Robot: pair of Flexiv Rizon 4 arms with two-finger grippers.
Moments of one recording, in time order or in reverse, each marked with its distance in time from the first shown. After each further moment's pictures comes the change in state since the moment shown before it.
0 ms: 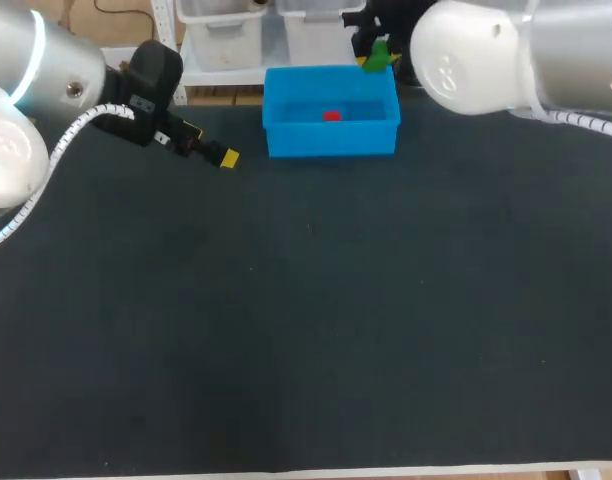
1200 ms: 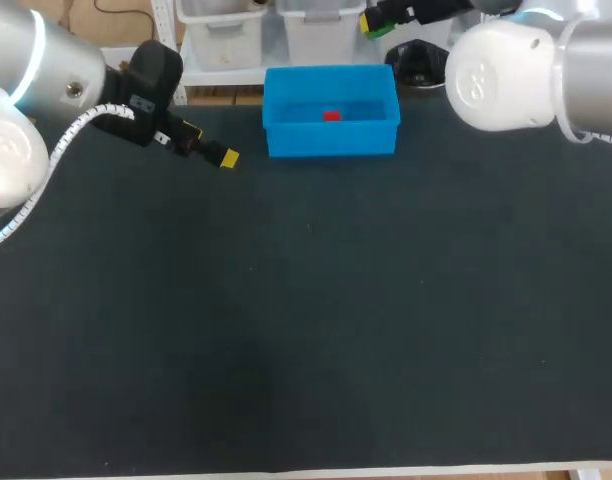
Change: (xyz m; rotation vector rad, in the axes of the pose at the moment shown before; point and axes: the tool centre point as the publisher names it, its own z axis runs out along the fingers) left arm 0.000 0.000 0.000 0.000 0.000 0.000; right arm -0.050 -0.016 0.009 -0.260 -0.306 -0.221
